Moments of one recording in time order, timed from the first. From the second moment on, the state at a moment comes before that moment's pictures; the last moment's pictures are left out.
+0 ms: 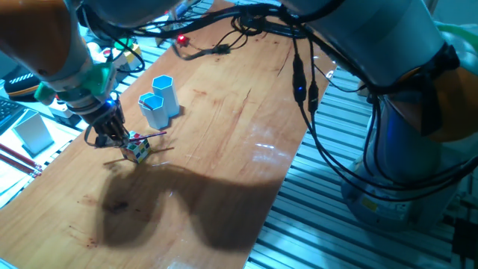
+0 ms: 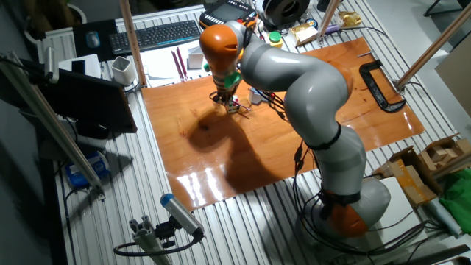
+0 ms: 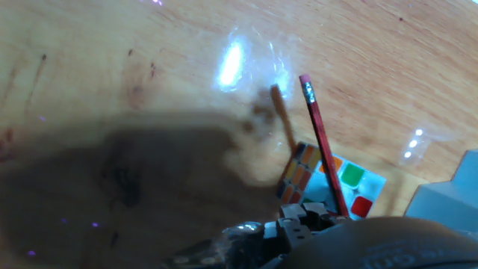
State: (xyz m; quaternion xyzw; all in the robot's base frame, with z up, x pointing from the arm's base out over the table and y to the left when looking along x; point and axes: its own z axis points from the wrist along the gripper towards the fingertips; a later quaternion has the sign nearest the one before) arm 0.617 0.208 0.112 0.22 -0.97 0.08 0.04
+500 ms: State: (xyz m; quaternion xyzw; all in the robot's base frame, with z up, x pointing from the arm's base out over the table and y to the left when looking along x) arm 0.617 0.207 0.111 0.21 -0.97 0.08 0.05
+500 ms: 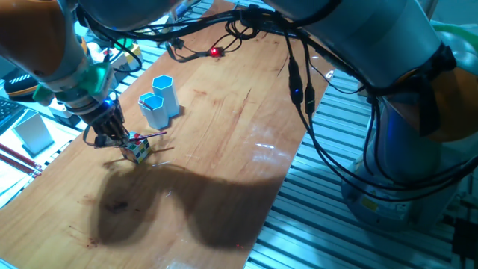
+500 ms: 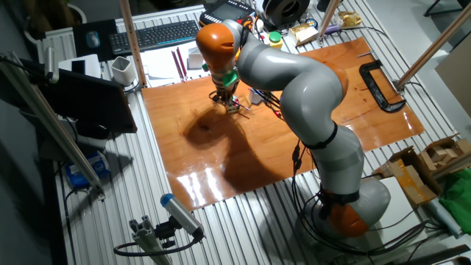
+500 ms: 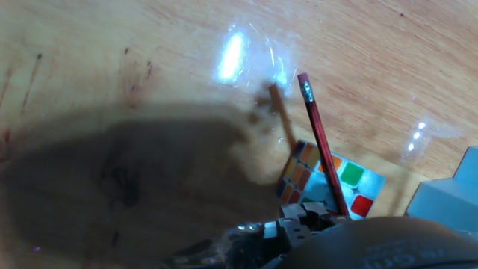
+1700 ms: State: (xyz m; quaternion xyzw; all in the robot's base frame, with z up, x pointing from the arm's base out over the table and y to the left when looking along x) arm 0.629 0.222 0.119 0.20 -0.98 0.07 0.03
